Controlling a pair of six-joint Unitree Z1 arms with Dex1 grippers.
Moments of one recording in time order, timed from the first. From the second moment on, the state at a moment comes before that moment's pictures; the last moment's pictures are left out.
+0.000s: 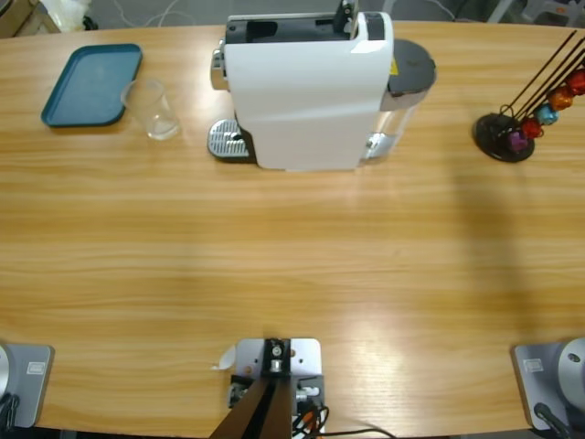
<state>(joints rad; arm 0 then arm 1) -0.76 1.53 -1.44 0.62 0.06 -0.17 0.24 0.99 -0.84 0.46 -0.31 0.14</state>
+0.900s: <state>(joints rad) -0.85 1.45 -1.23 0.68 0.21 -0.19 0.11 1.25 -0.69 0.09 -0.21 0.09</state>
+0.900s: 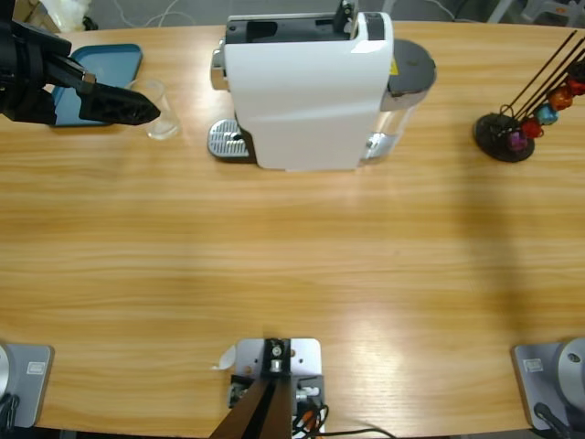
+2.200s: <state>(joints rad) -0.87 1.45 -1.20 0.68 0.21 -0.21 0.11 1.25 -0.69 0.08 -0.21 0.05</state>
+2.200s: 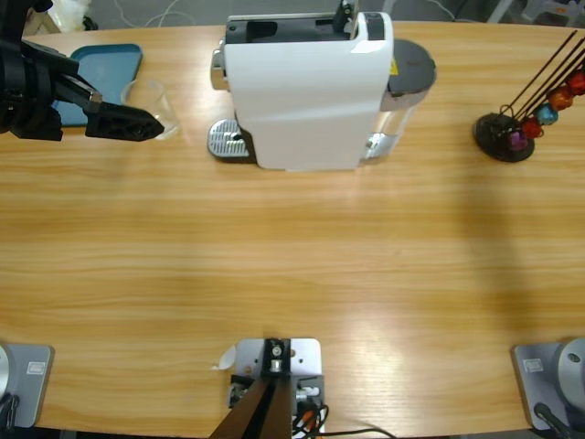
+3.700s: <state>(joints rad) -0.88 1.45 -1.16 0.68 0.21 -0.22 0.10 1.25 -0.70 0.07 -0.20 0.05</state>
